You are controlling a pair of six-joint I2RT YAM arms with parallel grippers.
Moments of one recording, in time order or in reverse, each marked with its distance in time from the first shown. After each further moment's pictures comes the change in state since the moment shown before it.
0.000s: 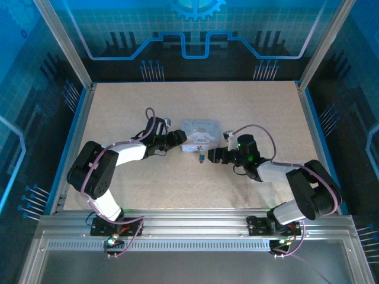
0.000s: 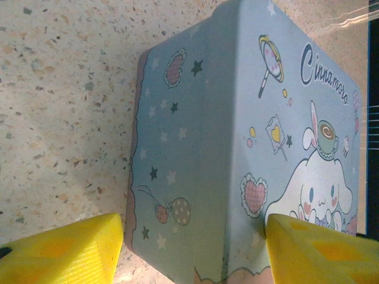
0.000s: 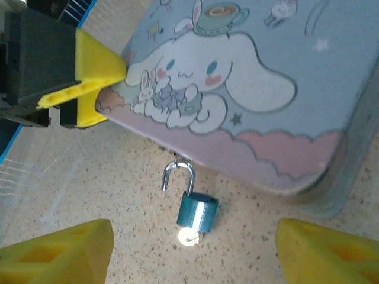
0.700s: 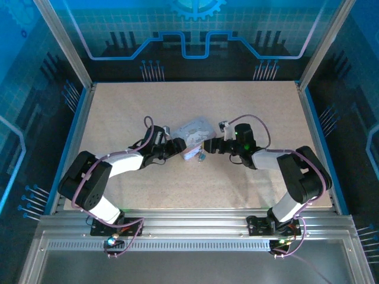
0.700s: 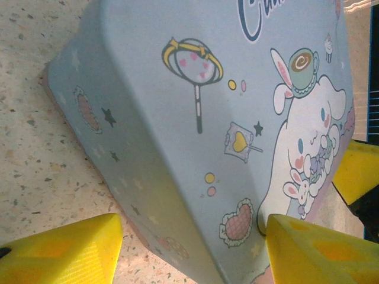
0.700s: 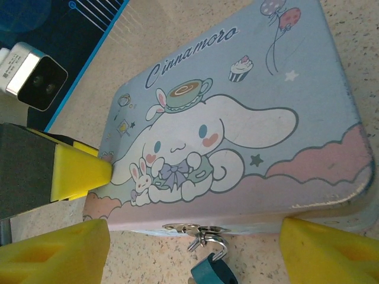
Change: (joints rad) left arm -0.061 -0.127 -0.131 0.006 -0.039 -0.050; right arm -0.045 0.159 0.148 0.035 -0.125 -0.026
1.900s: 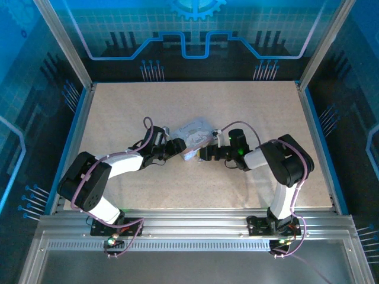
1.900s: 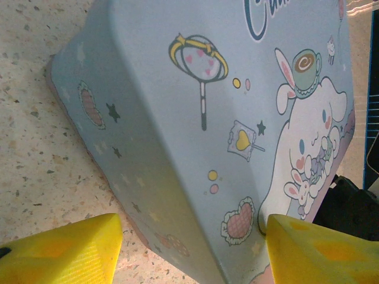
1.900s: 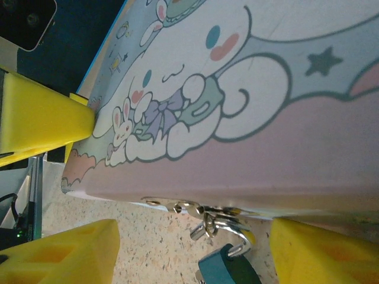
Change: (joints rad) left arm -0.005 -0.007 -0.008 0.000 -0.007 -0.026; right arm 0.037 0.229 0.011 0.185 -0.158 0.031
